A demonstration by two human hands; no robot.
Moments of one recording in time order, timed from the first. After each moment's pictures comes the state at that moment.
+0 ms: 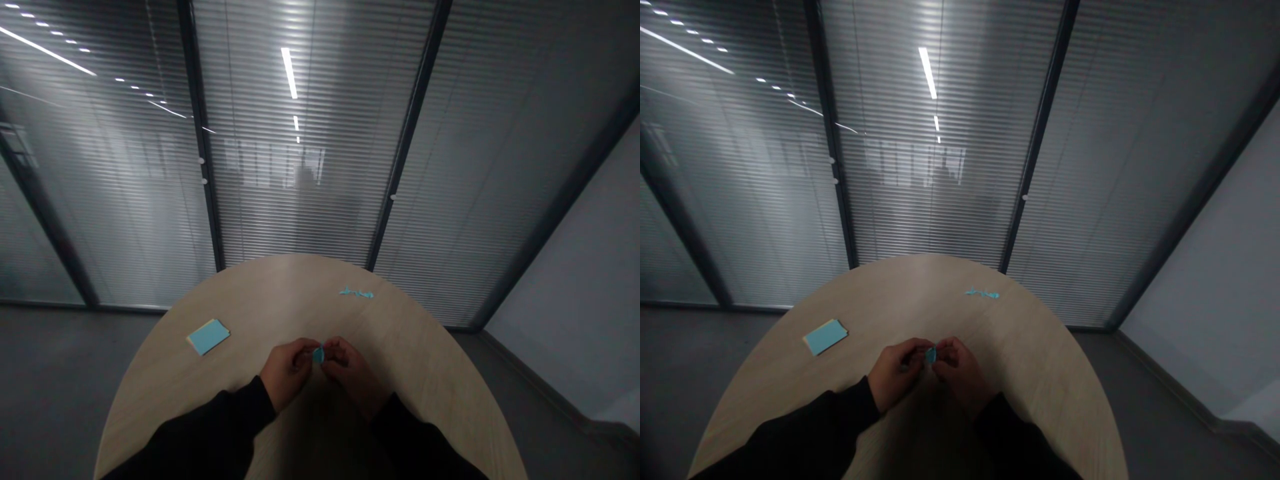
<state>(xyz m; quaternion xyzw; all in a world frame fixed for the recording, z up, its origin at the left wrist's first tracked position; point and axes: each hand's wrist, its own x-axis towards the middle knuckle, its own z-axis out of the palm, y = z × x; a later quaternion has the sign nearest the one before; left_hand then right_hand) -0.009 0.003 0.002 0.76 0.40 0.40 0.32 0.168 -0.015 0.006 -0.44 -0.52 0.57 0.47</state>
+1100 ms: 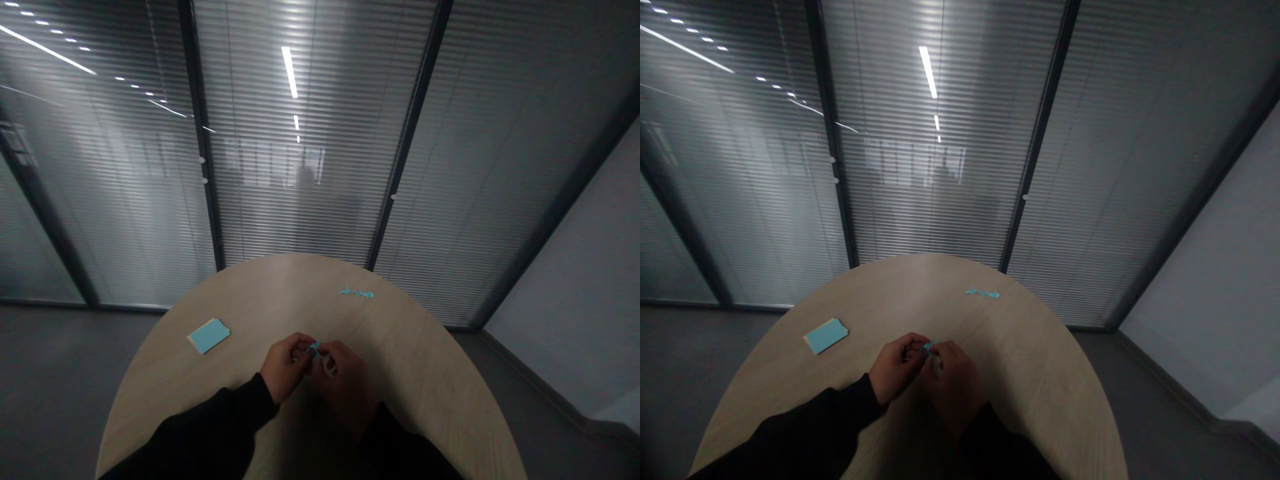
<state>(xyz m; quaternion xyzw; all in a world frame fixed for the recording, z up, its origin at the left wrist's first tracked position) -0.005 0.009 0.000 0.67 0.41 0.43 0.45 0.147 -0.032 0.006 -0.57 -0.72 0.06 0.40</state>
